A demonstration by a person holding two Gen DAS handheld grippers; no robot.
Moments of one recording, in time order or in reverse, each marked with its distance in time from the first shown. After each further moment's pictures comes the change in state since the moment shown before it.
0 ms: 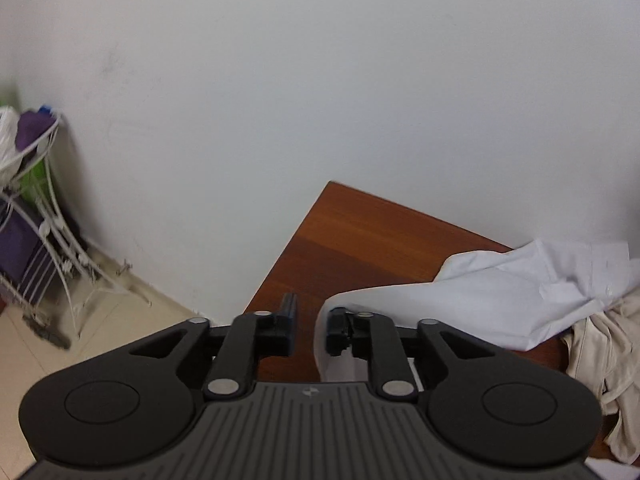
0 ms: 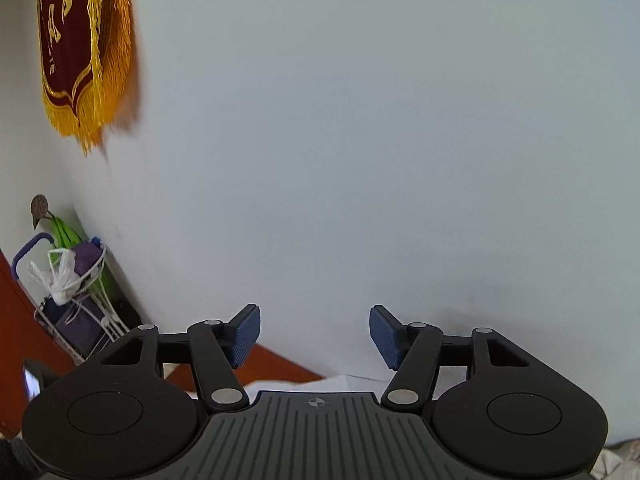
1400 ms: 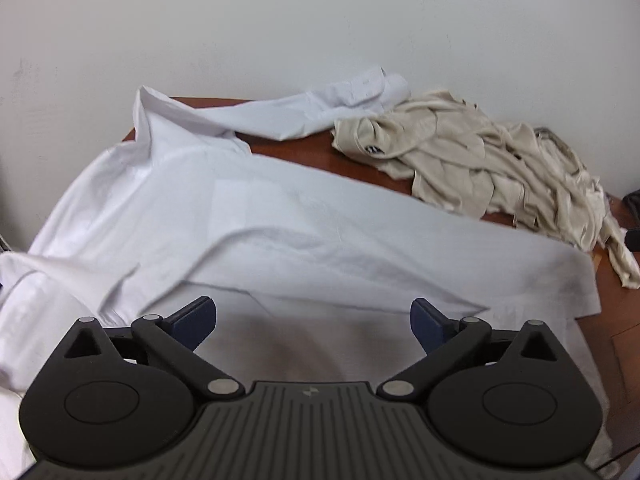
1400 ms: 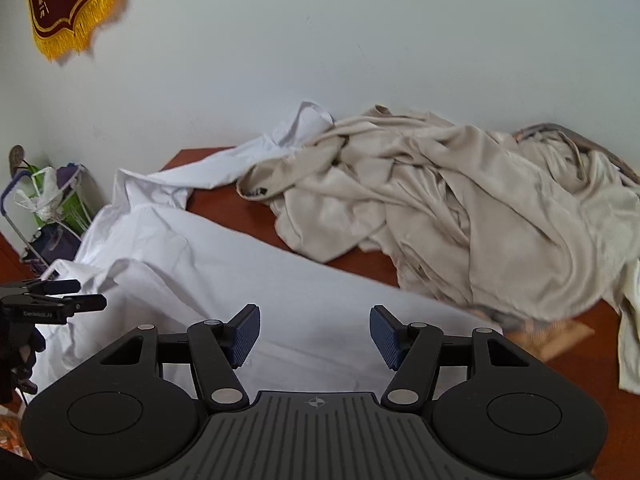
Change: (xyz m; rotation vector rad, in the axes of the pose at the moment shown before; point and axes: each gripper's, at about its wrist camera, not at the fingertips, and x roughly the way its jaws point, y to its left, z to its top) left arm -0.201 -0.095 -0.241 0.294 0.032 -0.289; right arm -0.203 -0.023 -0.328 0.161 0.167 -0.151
